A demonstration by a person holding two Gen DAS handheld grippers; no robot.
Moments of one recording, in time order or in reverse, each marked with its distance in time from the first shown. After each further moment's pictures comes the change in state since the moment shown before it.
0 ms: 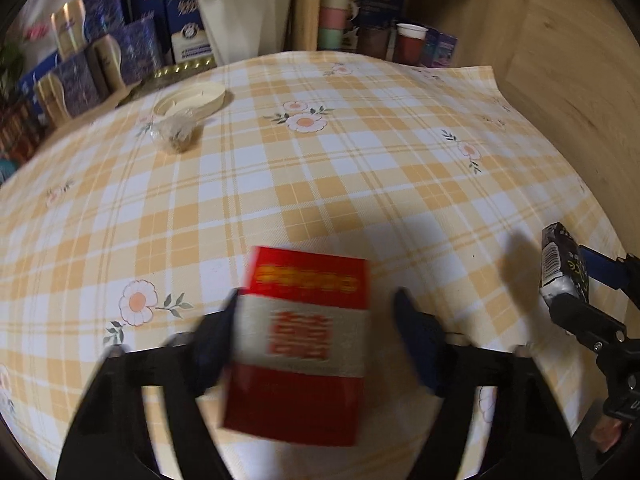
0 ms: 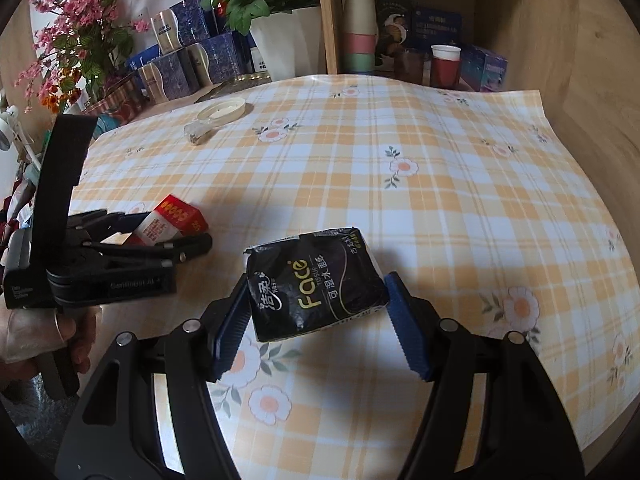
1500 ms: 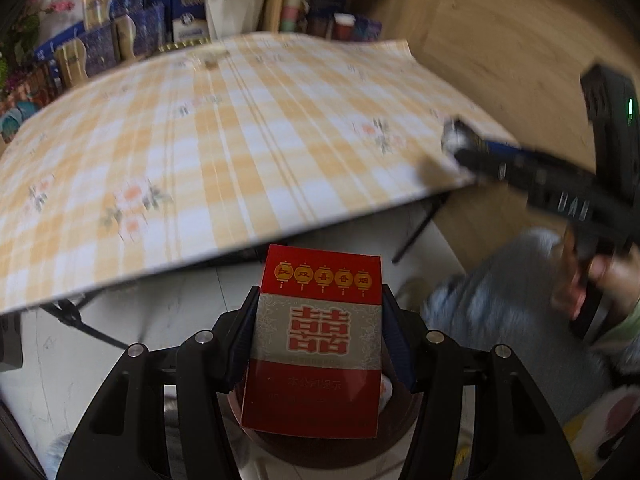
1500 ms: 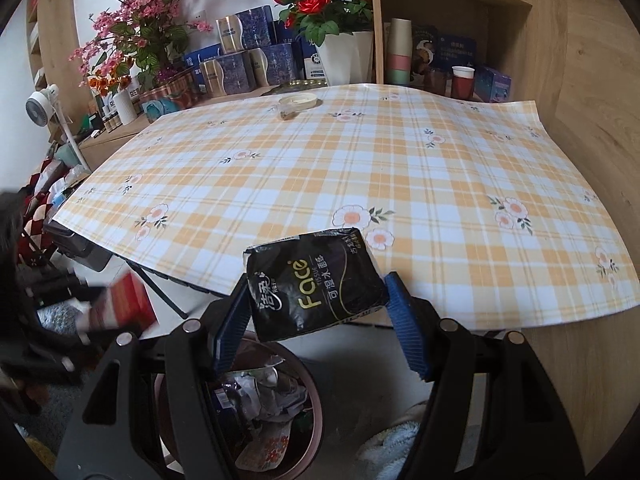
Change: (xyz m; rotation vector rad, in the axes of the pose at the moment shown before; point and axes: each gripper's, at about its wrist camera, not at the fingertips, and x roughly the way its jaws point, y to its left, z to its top) left arm -0.176 -0.008 -0.222 0.031 0.043 -0.166; right arm -0.119 0.073 -0.113 -0.062 -0.072 0.060
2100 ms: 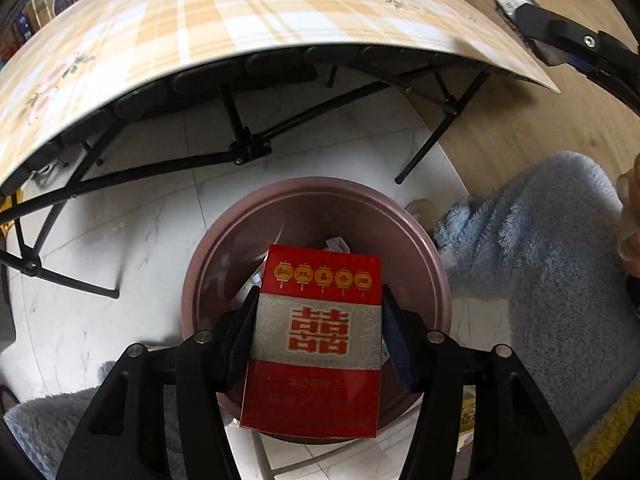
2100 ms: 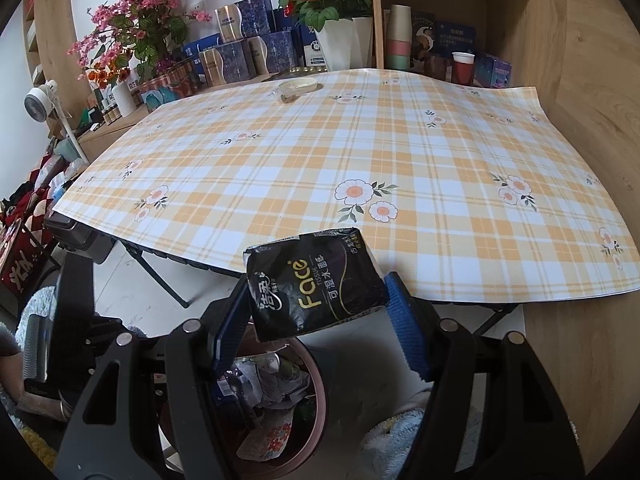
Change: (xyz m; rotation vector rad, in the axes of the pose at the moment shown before) left arm 0.081 0.001 -0.039 -0.013 0.269 -0.021; right arm 0.005 0.001 -0.018 0.003 0.035 0.002
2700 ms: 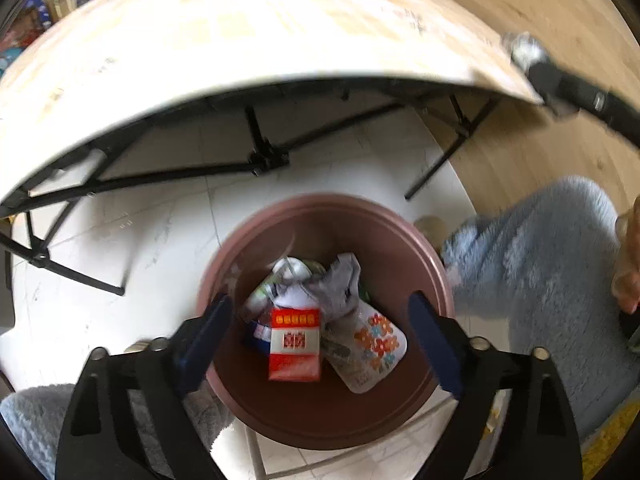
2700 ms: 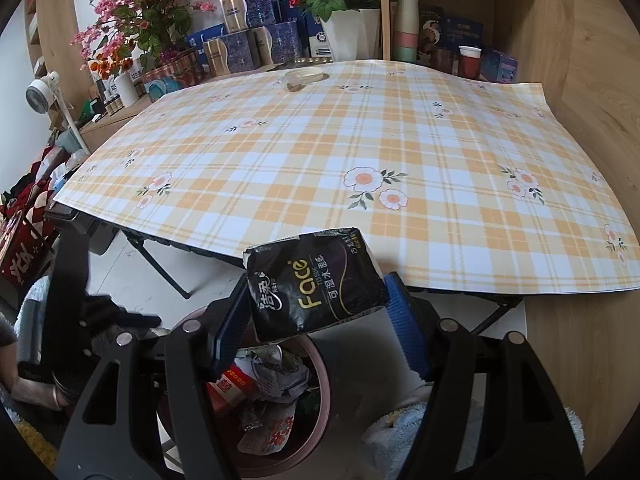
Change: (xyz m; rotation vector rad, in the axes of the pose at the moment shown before) left arm -0.019 0.008 0.003 -0.064 -0.072 0.037; right arm 0.006 0.009 -0.006 -0.016 0.030 0.007
